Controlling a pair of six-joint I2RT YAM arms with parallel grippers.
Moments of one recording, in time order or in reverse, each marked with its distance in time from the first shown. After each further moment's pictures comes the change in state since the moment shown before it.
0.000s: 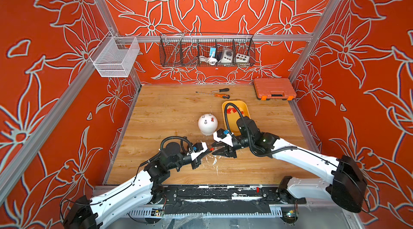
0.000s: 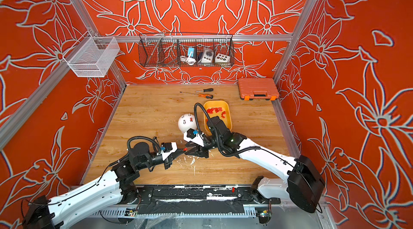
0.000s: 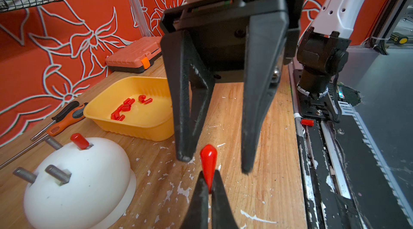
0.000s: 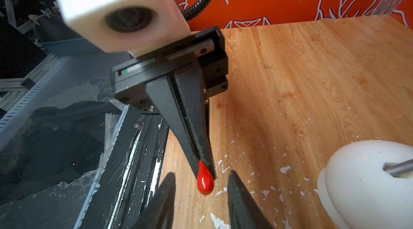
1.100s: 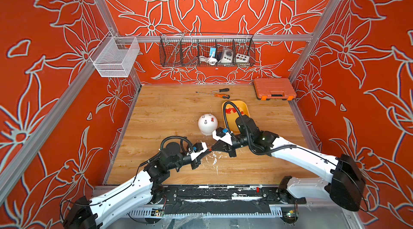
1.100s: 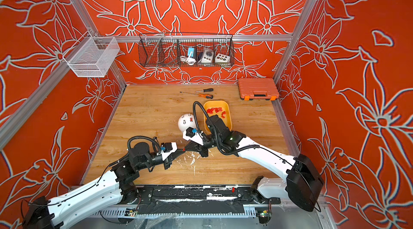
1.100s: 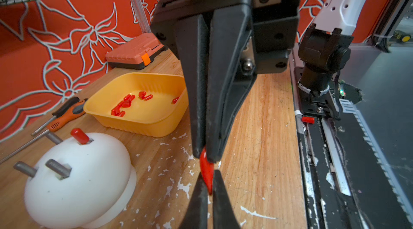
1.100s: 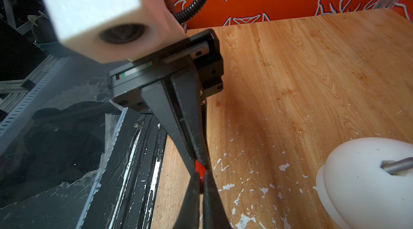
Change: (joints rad) left arm 0.000 -0.006 0.000 -0.018 -0.002 0.000; right arm -0.005 0.029 0.039 -0.036 -0.001 0.005
